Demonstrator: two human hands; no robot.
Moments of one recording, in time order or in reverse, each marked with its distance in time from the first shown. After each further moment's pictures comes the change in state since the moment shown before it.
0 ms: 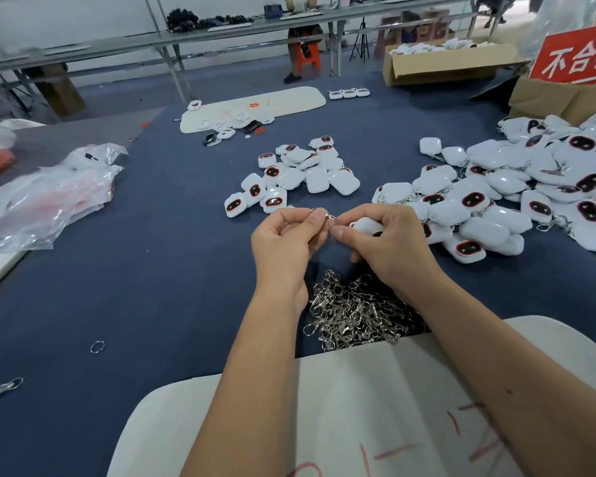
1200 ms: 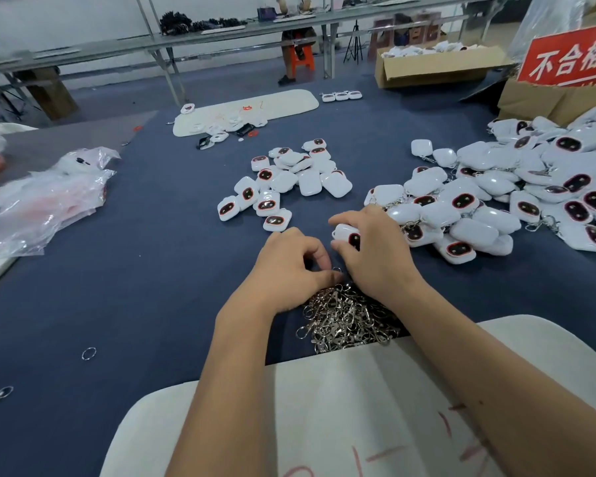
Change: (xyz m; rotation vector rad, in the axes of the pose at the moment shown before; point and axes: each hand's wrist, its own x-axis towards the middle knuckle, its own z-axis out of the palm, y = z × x) left_hand 0.006 0.010 -0.019 1.319 -0.437 0.248; right_hand 0.001 0.004 0.008 -0.593 -0.009 -0.030
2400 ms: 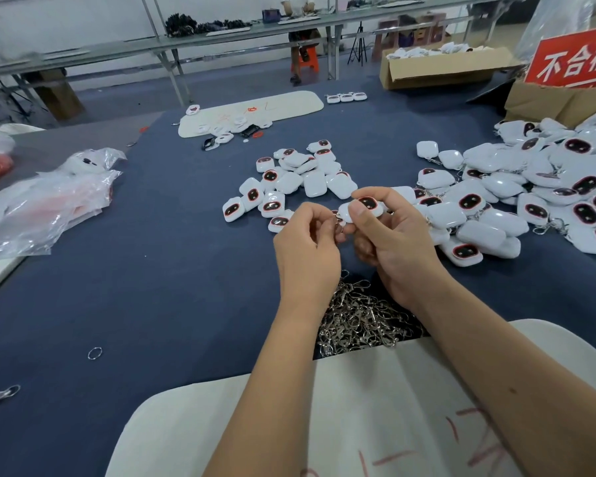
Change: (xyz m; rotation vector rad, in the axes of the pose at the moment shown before) left_hand 0.005 0.031 0.032 -0.630 0.585 -0.022; right_hand 0.002 0.001 -0.007 1.191 0.012 0.130
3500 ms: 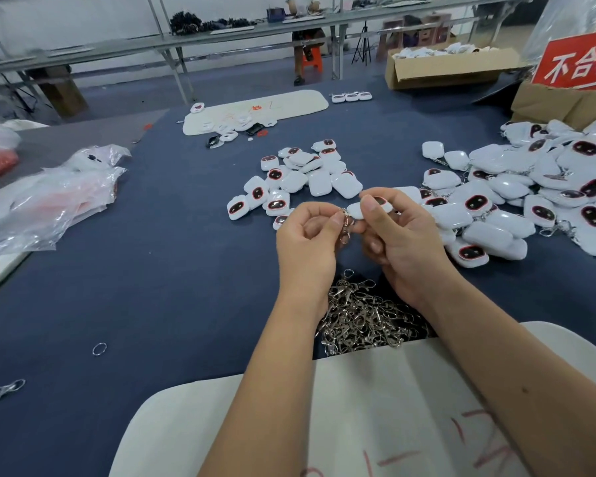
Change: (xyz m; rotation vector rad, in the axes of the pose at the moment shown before) left_hand 0.002 0.002 -0.002 -0.400 -0.047 -0.238; right_hand 0.001 -0.003 0.000 0.074 -0.013 0.034
